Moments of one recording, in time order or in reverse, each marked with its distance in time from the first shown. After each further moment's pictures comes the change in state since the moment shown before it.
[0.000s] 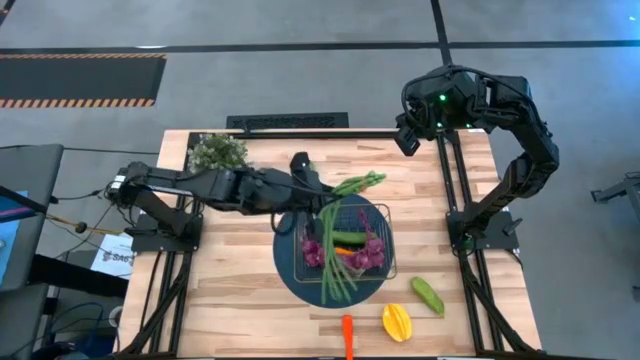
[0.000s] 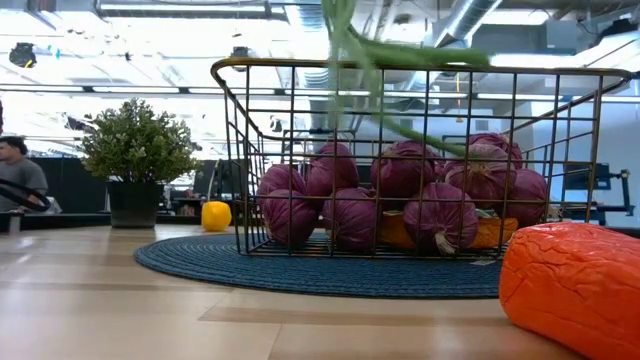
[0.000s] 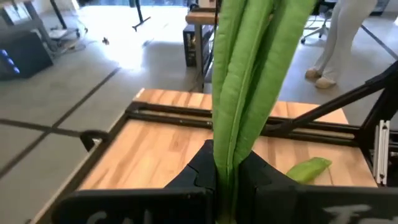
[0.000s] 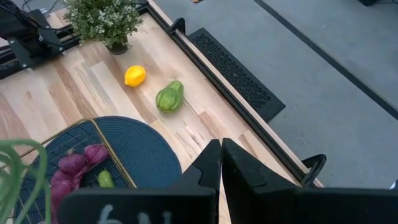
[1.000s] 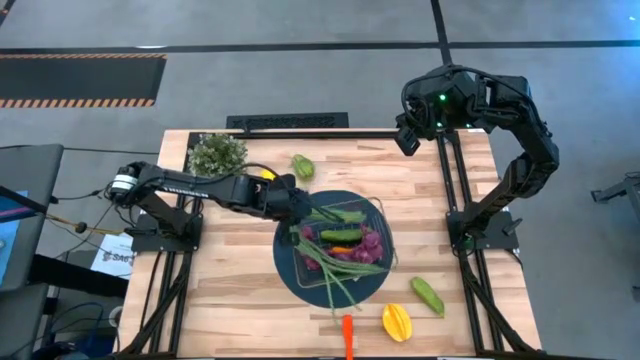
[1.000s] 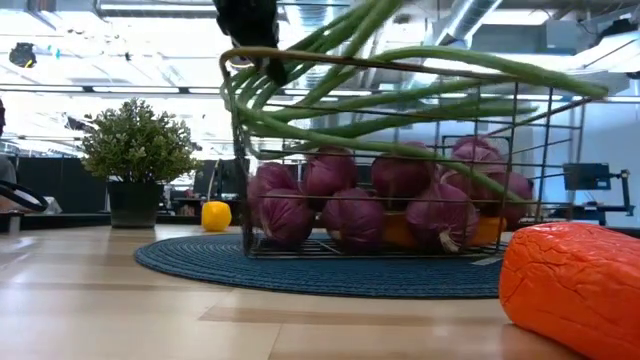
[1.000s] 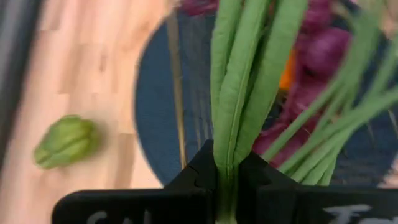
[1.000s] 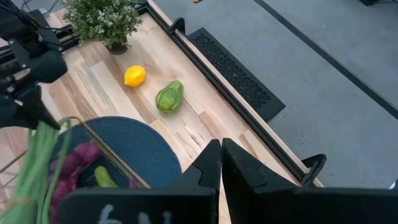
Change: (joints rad) left arm 0.082 0.000 -0.245 -0.457 0.190 0.017; right arm 0.000 0.000 0.000 0.000 -0.001 0.000
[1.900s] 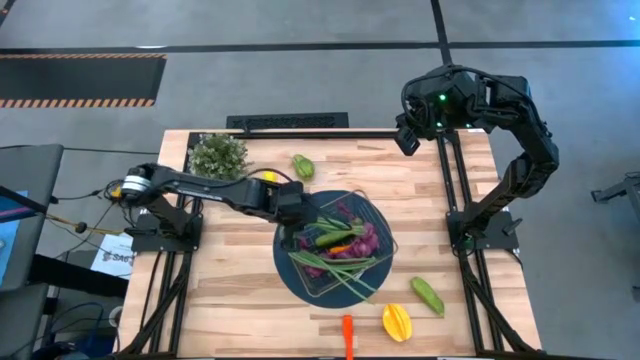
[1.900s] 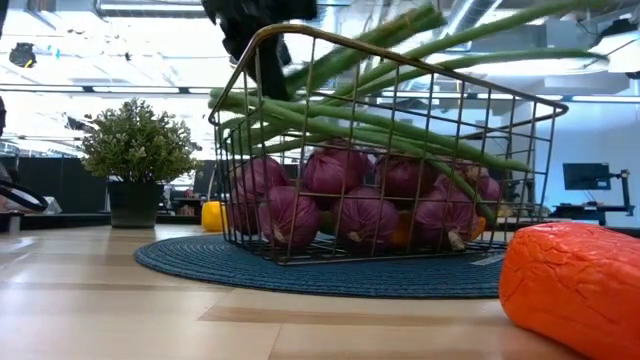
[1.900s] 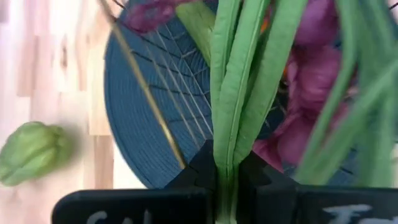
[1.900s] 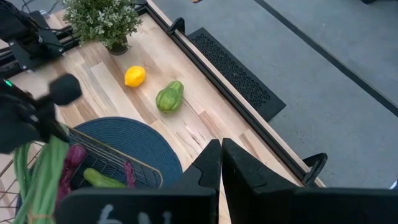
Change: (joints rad) left arm 0.008 0.098 0.001 0.012 0.066 0.071; right arm 0.000 0.000 -0.001 0.000 0.000 0.010
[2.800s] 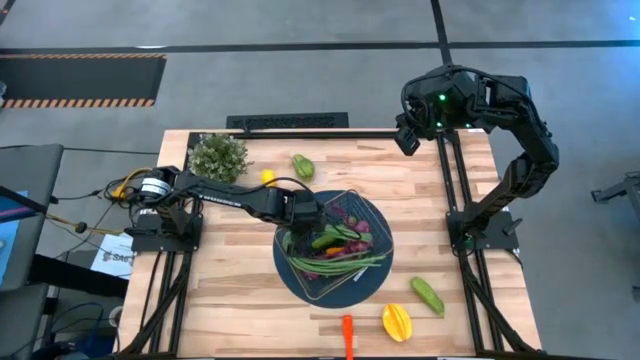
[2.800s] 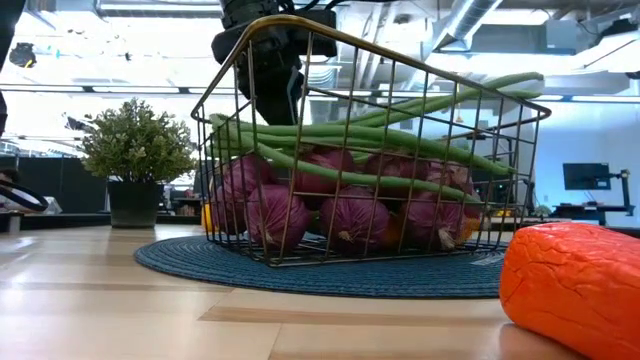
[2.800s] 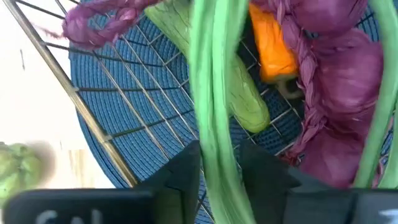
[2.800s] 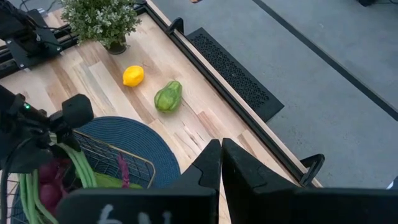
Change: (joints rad) left arm -0.001 0.120 0.023 0.030 0.019 0.065; right arm 0.000 0.000 0.000 0.000 0.005 -0.012
